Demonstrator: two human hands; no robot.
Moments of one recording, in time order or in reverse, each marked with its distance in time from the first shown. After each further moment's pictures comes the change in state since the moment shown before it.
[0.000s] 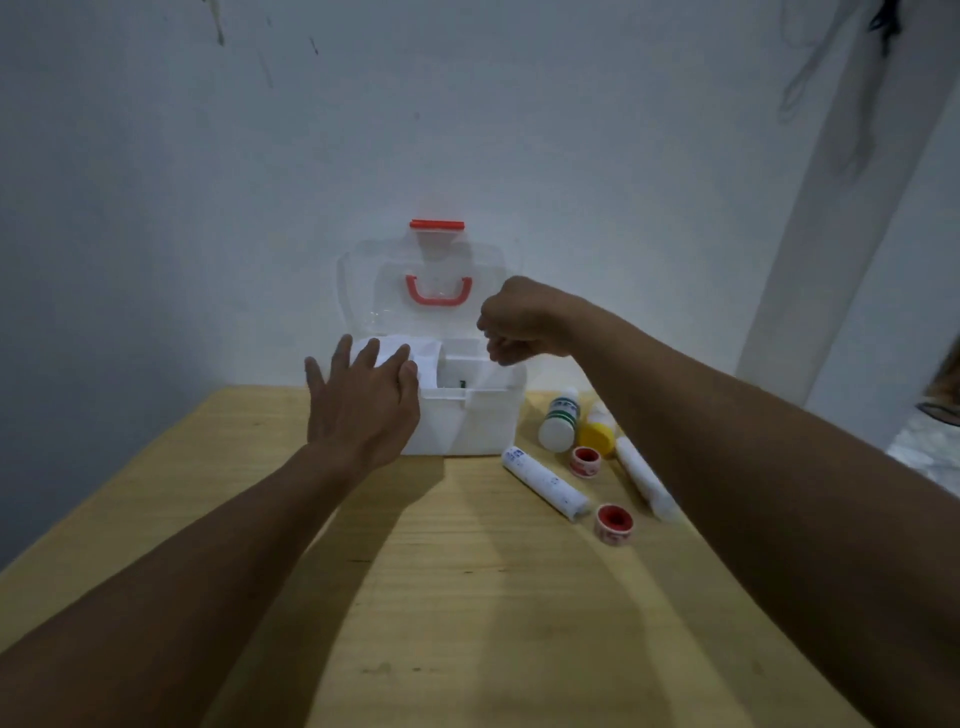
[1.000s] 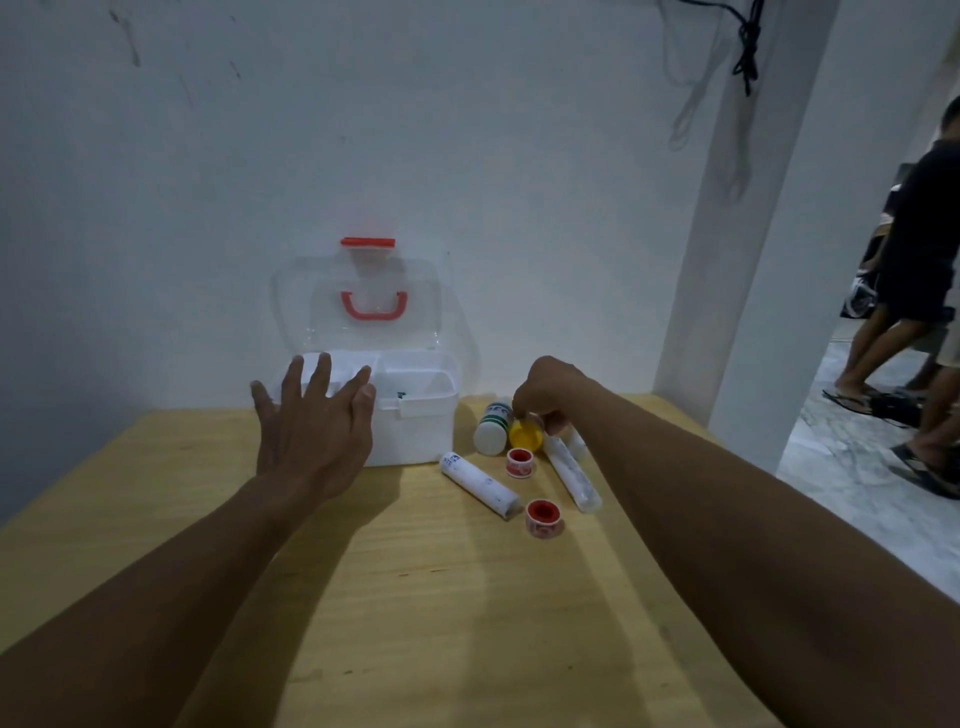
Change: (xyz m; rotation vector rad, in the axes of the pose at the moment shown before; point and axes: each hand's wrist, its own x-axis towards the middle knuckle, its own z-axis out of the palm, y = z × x) left_hand -0.015 0.014 0.009 0.024 0.007 0.073; right_hand -0.015 0.110 -0.028 -0.382 0.155 0.271
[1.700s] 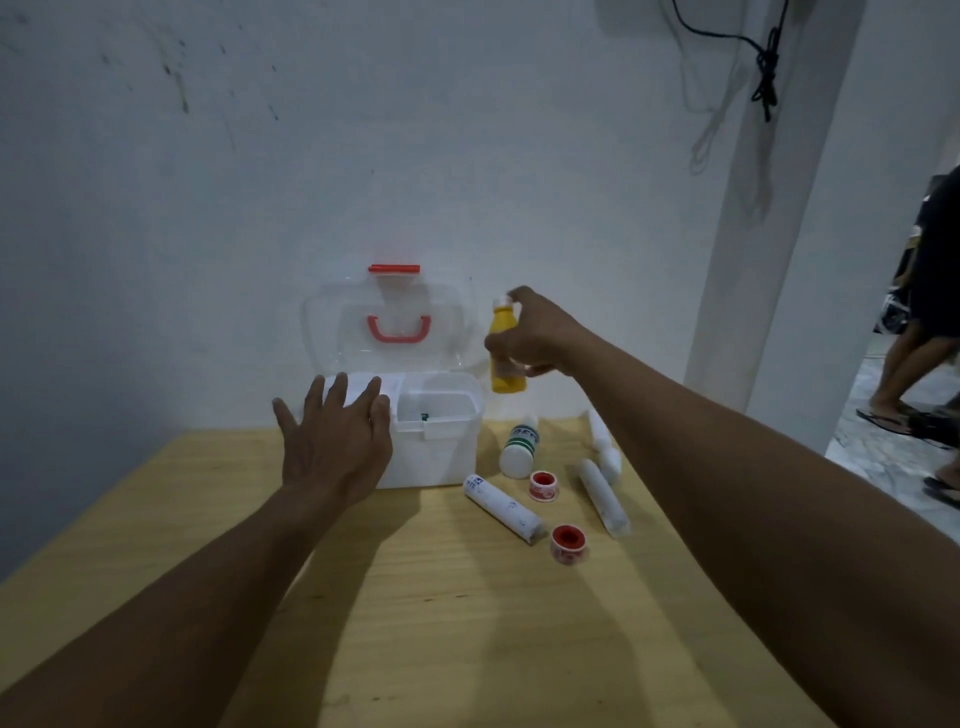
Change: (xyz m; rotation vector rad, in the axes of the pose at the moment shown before) left_hand 0.009 0.000 -0.007 -0.015 0.025 -0.078; right_hand -0.012 -0.062 -0.048 0.371 0.112 -0.309
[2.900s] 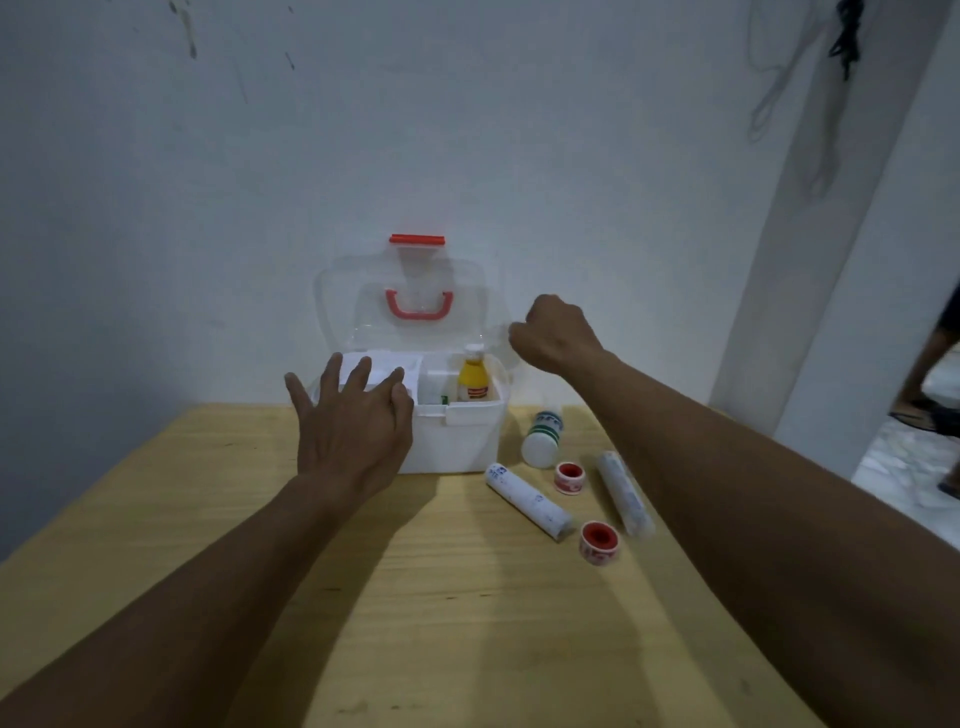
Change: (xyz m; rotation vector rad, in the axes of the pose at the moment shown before) left_hand 0.001 -0.004 0.006 0.039 0.030 0.043; right_hand 0.026 0.020 0.037 -0.271 0.139 -0.034
